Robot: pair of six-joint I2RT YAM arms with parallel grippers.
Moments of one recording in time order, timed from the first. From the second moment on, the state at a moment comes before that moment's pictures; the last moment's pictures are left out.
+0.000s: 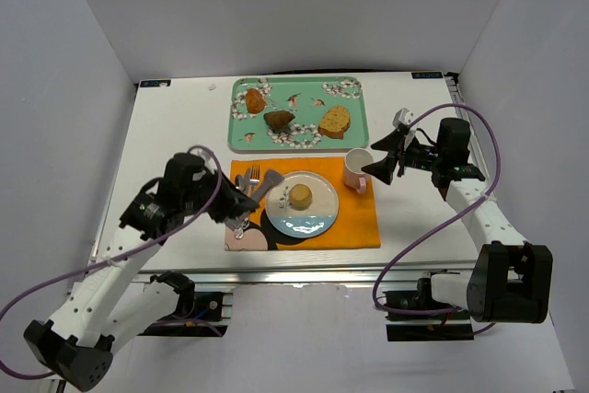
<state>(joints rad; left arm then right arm) -0.48 0.81 0.83 -0.75 0.39 -1.16 0.03 1.23 0.80 -0.03 -1.12 -0.42</state>
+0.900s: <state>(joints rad) -0.06 1.14 0.44 0.09 -0.13 0.04 0.25 1.23 0.89 -0.36 -1.06 -0.88</state>
